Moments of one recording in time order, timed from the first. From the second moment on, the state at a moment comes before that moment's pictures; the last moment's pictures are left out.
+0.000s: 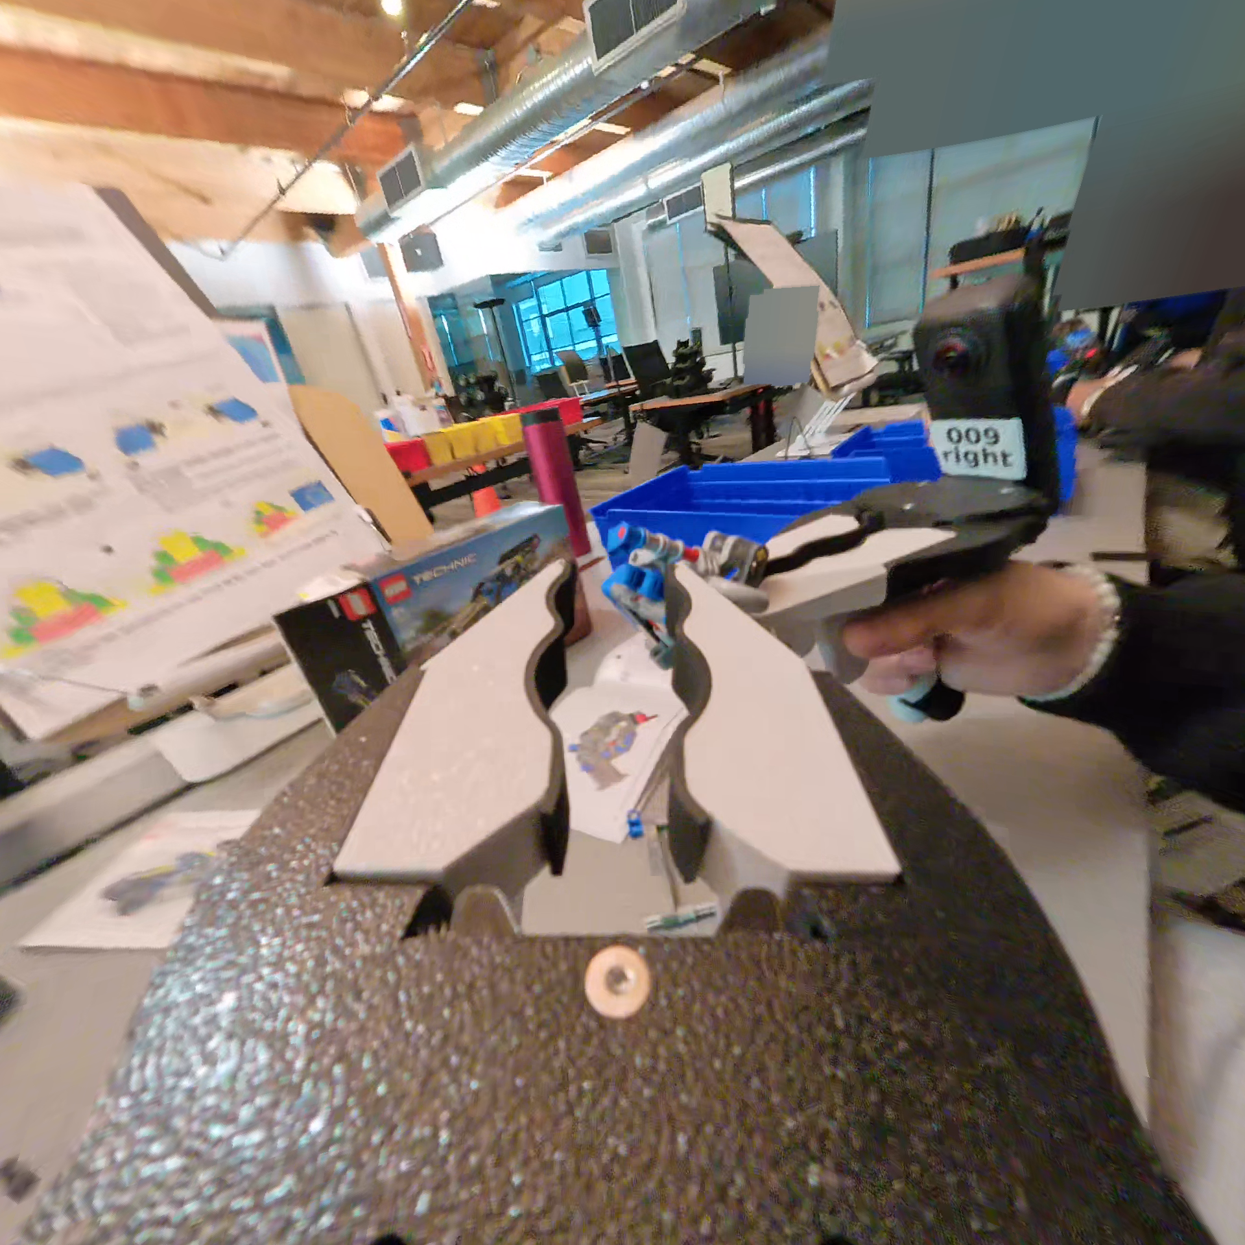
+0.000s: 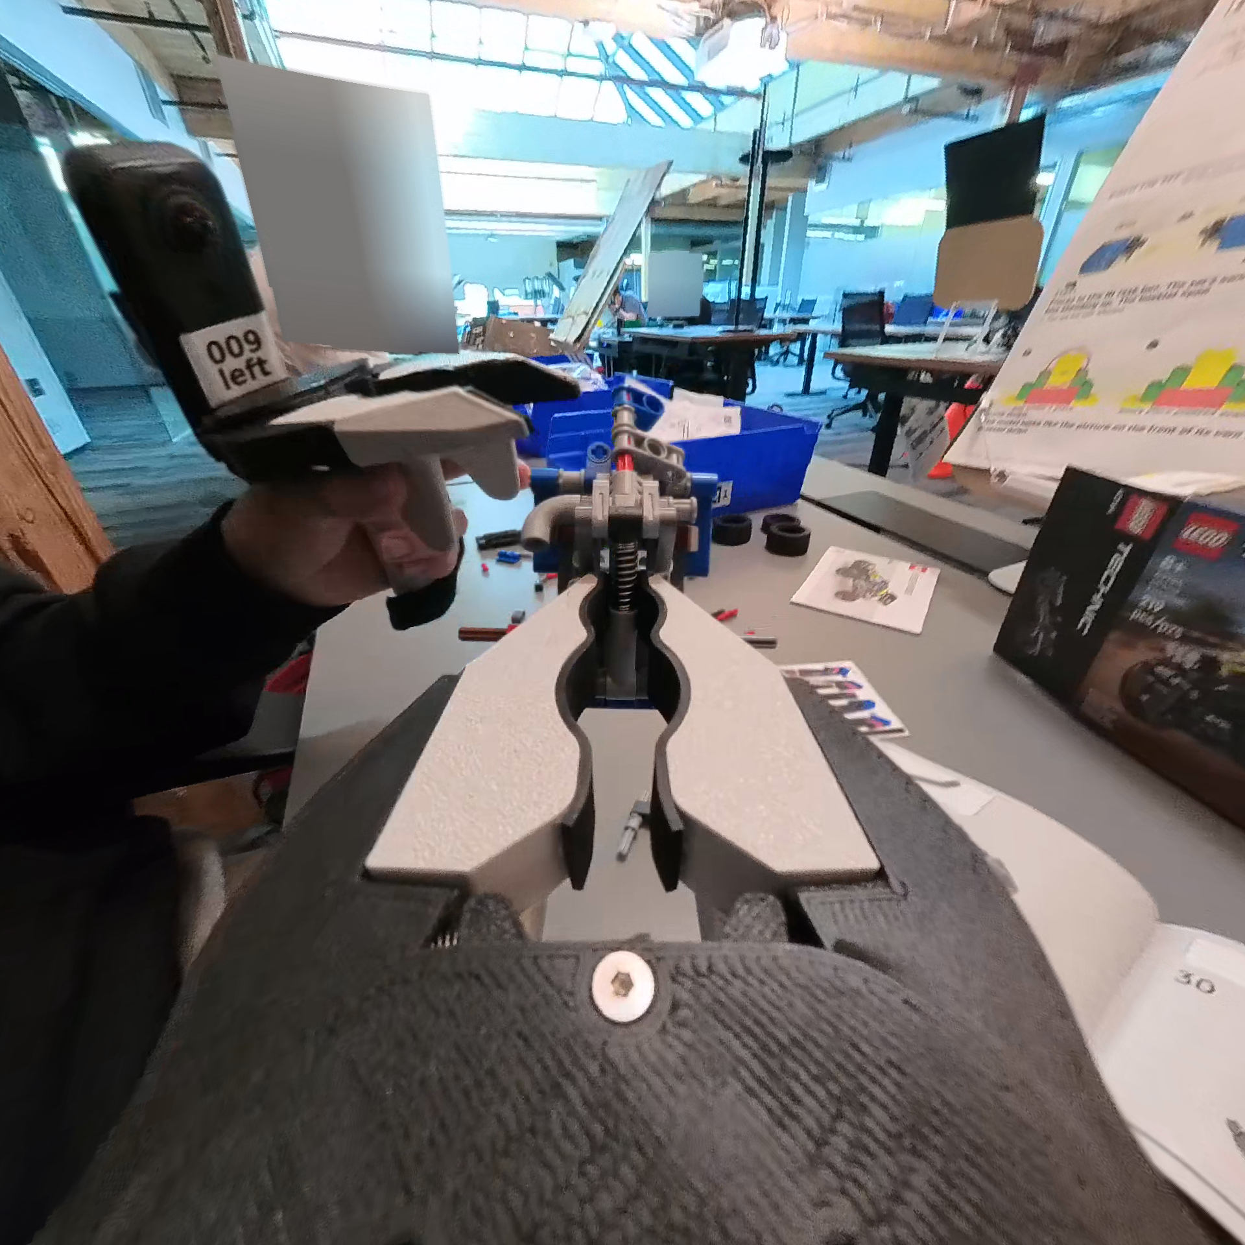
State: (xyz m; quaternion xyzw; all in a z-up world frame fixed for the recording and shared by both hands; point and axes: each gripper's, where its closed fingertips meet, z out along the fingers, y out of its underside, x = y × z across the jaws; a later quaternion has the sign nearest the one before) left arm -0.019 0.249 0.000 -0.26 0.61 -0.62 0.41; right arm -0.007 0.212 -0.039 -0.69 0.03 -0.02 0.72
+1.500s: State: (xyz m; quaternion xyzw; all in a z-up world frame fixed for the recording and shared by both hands) left arm 0.049 0.373 -0.155 -0.32 0.73 -0.13 0.59; right arm 0.022 0.150 -0.153 -0.89 -0.04 -0.02 0.46
